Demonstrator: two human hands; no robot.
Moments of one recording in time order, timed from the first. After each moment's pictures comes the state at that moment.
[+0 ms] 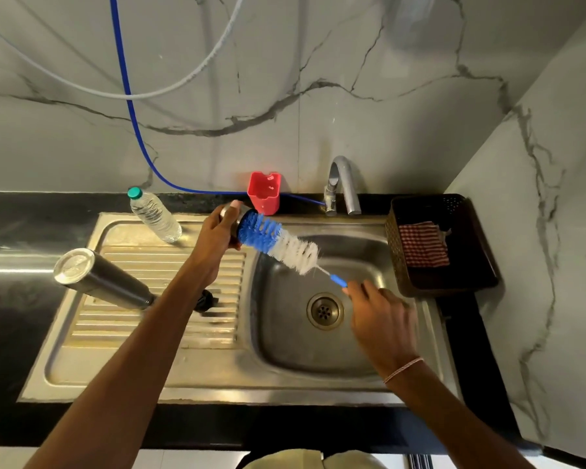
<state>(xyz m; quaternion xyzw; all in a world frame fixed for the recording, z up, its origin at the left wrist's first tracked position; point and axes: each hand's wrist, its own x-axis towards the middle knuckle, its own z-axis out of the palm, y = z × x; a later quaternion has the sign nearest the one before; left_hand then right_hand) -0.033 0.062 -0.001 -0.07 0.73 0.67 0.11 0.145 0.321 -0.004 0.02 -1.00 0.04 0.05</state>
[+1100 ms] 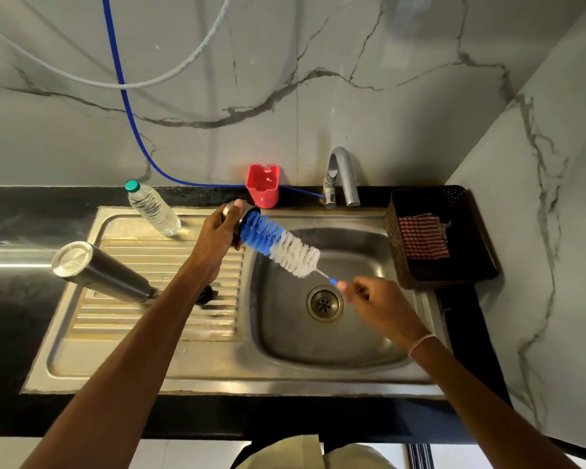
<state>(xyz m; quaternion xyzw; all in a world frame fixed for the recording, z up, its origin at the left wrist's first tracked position) -0.021 0.064 -0.005 -0.04 0.75 0.65 0.12 0.130 0.342 -0.008 -0.05 -0.91 0.40 -0.08</state>
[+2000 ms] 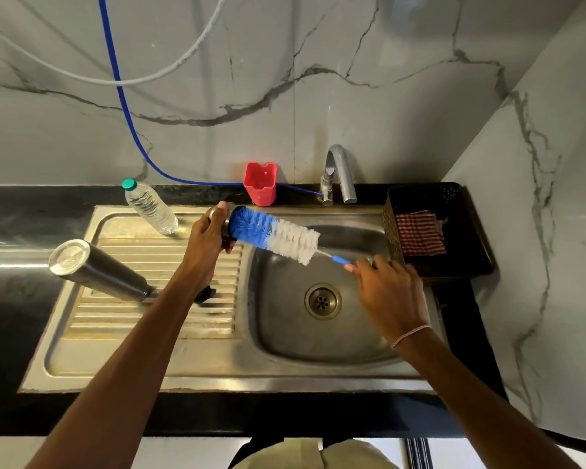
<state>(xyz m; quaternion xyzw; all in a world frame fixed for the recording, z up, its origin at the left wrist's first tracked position) -0.011 0.052 -0.012 -0.04 0.73 0.68 0.08 0.128 0.347 -0.006 -0.03 -1.00 0.07 0.02</state>
